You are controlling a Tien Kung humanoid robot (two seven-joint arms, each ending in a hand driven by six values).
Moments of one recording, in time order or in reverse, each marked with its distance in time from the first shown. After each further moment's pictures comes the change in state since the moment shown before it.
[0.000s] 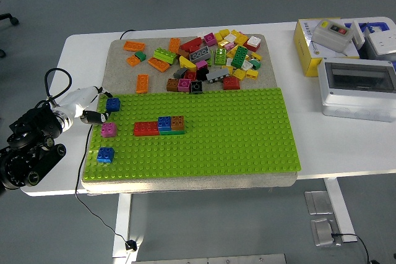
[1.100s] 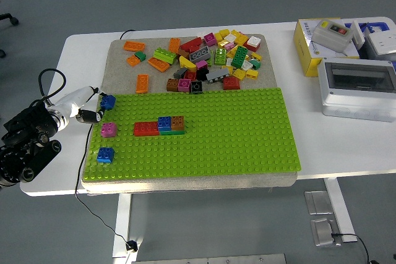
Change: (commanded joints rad) left arm -0.008 0.030 -0.023 -0.023 -0.071 -0.058 0.023; right arm 0.000 -0.002 -0.012 0.000 0.009 0.000 0.001
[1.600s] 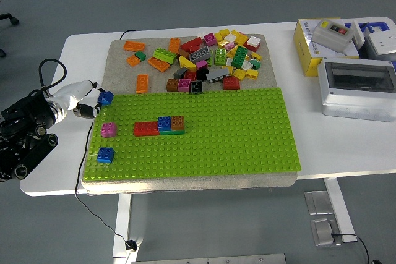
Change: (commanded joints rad) left arm -0.001 0.051 -0.036 -0.146 0.156 -0.097 0.132; right arm -0.002 -0.008 0.017 0.000 -0.009 0.002 0.001
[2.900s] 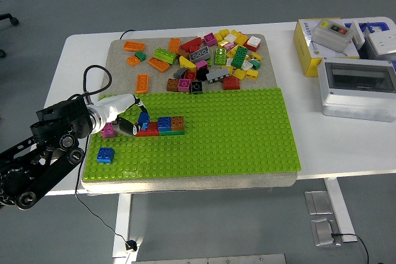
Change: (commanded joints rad) left arm 0.129 -0.021 -0.133 -0.526 0.002 -0.258 0.352; right arm -0.016 -0.008 0.044 0.000 -0.026 0.001 0.001
